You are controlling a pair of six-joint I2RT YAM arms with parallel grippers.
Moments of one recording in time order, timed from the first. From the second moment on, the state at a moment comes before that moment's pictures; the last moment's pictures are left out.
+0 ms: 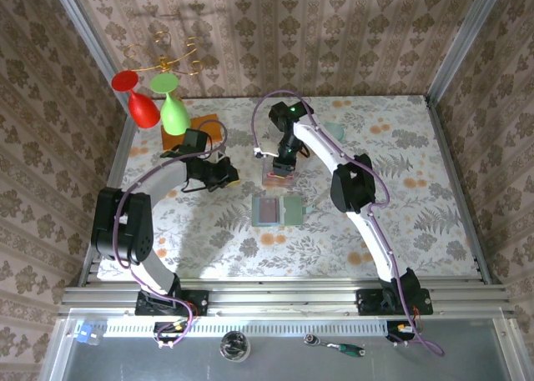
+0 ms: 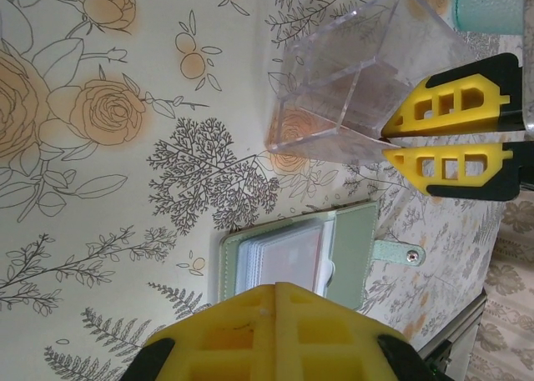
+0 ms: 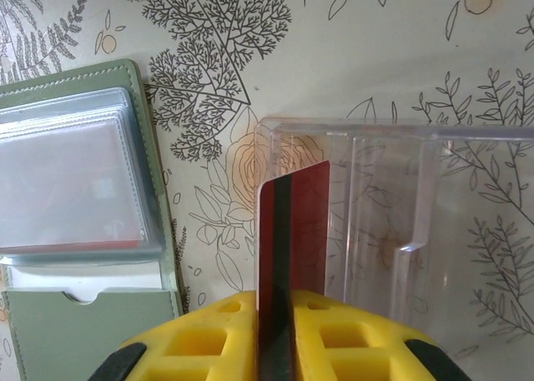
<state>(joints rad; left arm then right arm) -0.29 1.65 1.07 -0.50 0.62 -0.56 0.49 2.60 2.55 -1.50 -0.33 -0.90</state>
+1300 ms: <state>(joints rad) -0.29 1.65 1.05 -0.49 0.62 -0.56 0.50 2.50 2.41 -1.28 -0.19 -0.85</state>
